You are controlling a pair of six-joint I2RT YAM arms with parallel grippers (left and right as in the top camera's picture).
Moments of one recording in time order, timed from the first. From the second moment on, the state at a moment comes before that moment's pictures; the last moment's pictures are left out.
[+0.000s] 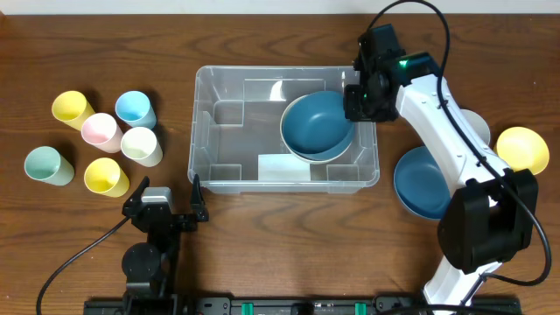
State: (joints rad) left arm -0.02 0.01 0.02 -0.12 0.00 -0.06; right arm 0.30 1.91 1.64 -1.02 -0.08 0.30
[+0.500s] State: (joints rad) left arm -0.02 0.01 0.02 -0.12 0.00 -0.06; right arm 0.31 1.91 1.71 -1.08 -0.09 0.27
